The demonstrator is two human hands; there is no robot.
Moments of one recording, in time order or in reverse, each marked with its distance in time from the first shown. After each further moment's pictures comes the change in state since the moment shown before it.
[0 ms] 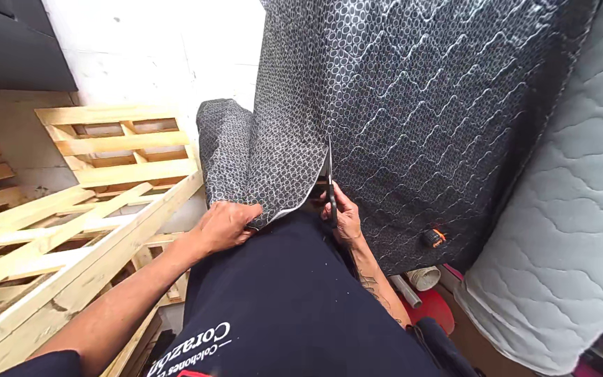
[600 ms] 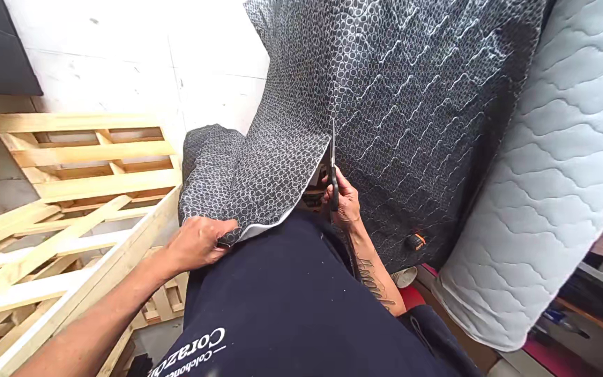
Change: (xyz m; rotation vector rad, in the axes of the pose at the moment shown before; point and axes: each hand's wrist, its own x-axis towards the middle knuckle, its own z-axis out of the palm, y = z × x) left_hand -0.044 -0.062 -0.043 -0.138 0.097 0.037; right_hand 0.078 -0.042 0.043 -0.058 0.067 -0.011
